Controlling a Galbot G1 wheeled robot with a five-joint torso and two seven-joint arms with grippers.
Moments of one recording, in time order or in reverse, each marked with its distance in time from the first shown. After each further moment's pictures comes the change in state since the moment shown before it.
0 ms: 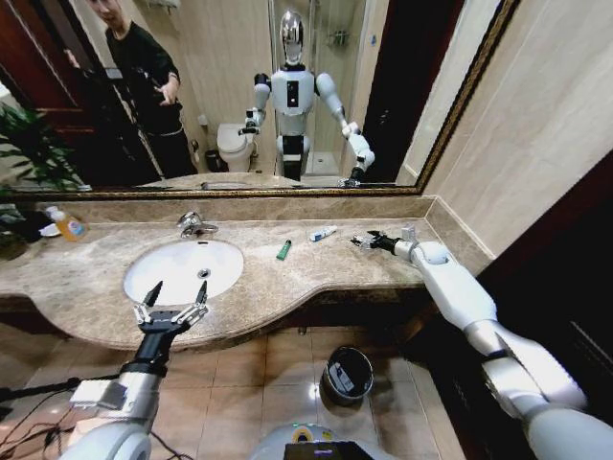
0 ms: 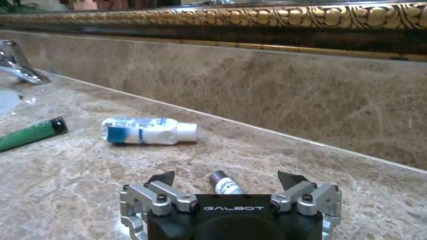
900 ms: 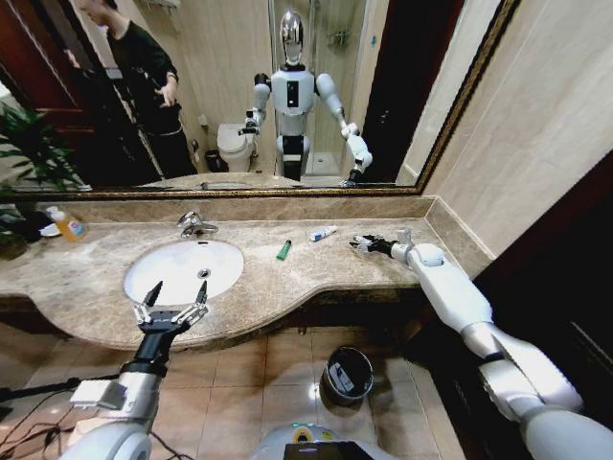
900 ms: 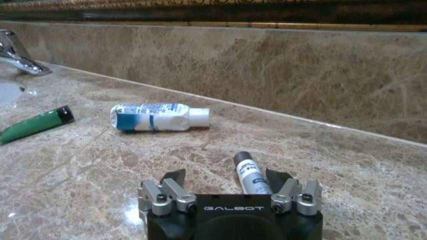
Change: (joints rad) left arm 0.000 0.000 0.000 0.000 0.000 0.000 0.000; right arm -0.048 0.011 -0.003 0.061 0.005 -0.049 0.045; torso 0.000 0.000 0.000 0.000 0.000
